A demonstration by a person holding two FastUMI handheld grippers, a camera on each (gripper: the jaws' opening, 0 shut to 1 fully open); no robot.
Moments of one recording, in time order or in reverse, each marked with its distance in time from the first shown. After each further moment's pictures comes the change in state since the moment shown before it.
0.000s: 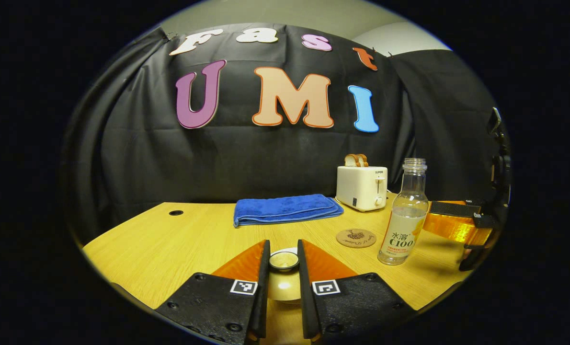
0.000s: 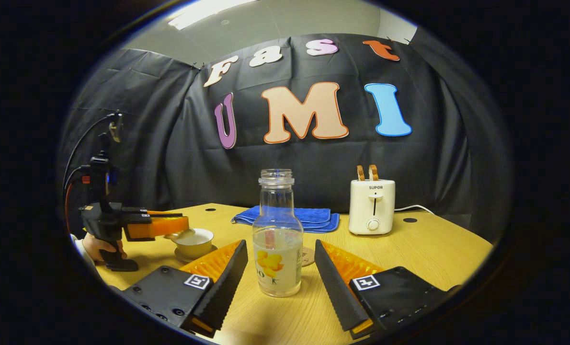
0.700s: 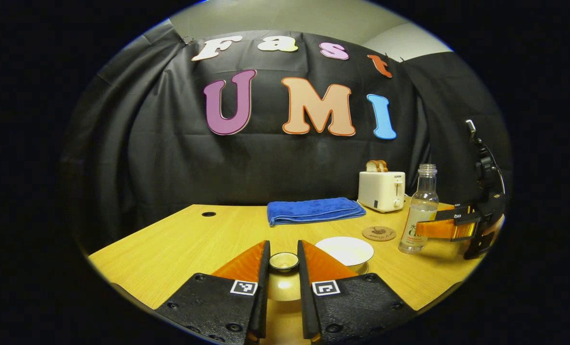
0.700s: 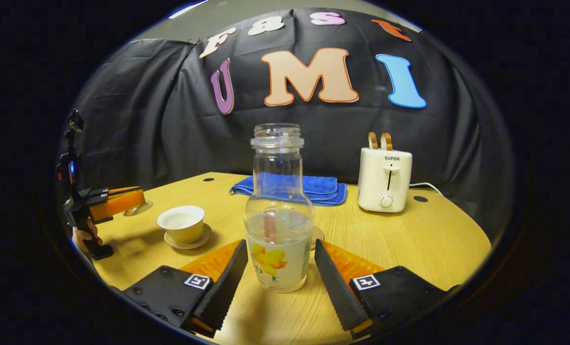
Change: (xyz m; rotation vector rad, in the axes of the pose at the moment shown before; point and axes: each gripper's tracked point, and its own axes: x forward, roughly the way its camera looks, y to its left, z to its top) left arm -0.047 0.059 0.002 -0.005 -0.031 0.111; right arm 0.036 0.006 -0.040 -0.022 0.256 0.008
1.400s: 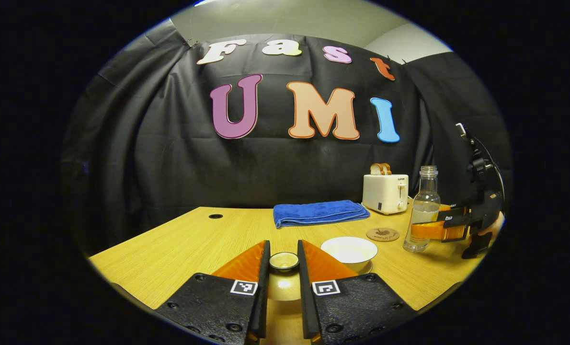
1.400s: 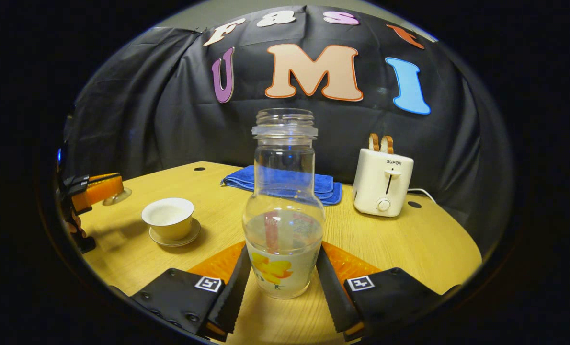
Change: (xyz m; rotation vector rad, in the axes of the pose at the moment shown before) left arm -0.007 0.006 0.003 0.000 -0.023 0.011; right arm 0.008 0.000 0.003 -0.118 0.015 -0.087
